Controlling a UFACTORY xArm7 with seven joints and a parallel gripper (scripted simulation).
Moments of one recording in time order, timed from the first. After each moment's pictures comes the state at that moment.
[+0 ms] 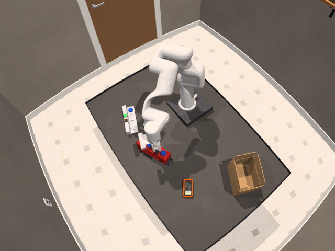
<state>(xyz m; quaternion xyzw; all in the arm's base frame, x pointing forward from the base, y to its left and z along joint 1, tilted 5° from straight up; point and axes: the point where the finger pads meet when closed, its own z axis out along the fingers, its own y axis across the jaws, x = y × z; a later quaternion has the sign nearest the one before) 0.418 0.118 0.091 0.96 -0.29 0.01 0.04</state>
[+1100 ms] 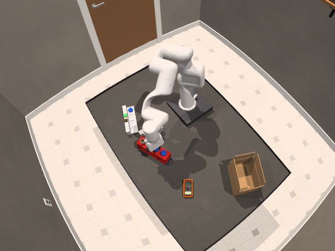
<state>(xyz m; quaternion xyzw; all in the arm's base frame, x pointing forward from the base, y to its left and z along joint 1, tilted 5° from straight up) 0.418 0.118 0.091 0.64 -0.77 0.02 0.02</state>
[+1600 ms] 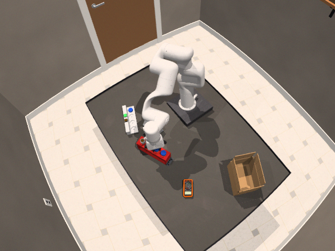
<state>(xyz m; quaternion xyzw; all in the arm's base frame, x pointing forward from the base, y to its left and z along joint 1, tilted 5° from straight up) 0.418 0.118 0.090 0.48 -0.88 0.03 0.02</state>
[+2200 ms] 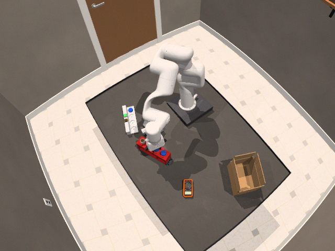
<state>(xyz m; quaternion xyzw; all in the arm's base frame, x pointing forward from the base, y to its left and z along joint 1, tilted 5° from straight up) 0.418 0.119 0.090 0.57 -0.82 0.05 0.02</state>
